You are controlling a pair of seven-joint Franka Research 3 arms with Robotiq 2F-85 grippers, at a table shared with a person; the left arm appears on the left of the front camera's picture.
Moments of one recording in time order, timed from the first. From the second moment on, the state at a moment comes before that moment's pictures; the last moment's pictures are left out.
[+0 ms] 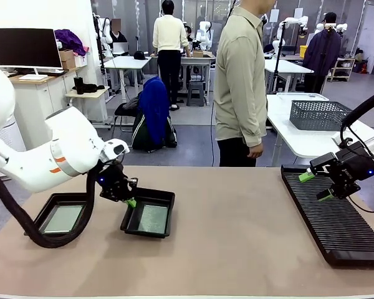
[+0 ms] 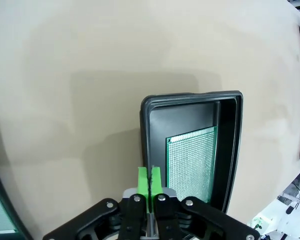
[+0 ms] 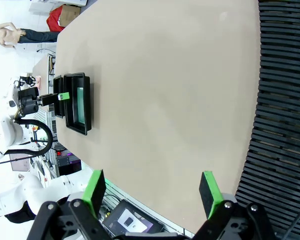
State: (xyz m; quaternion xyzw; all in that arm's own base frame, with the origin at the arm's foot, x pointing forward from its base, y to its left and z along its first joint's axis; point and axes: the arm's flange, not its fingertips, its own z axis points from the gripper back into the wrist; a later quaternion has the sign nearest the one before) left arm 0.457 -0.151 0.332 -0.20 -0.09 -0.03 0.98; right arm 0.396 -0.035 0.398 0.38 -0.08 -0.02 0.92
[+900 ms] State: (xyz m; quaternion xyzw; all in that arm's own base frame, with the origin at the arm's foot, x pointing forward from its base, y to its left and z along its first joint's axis) left arm 0.455 -0.072 0.324 -0.21 -0.08 -0.02 0.97; right arm 0.396 -0.036 0.398 0.38 -0.08 -0.02 0.92
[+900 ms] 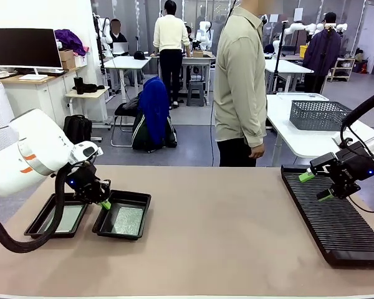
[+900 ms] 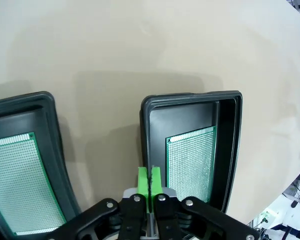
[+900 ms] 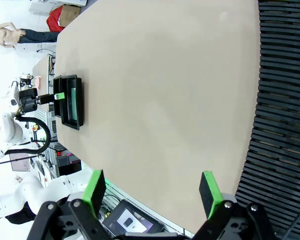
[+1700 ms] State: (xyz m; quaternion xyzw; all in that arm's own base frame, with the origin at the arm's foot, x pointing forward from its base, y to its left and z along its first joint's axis) left arm 0.453 -0.055 0.316 -0.21 -0.08 0.00 0.98; right arm 0.396 -0.036 0.398 0.38 -0.08 -0.02 0.92
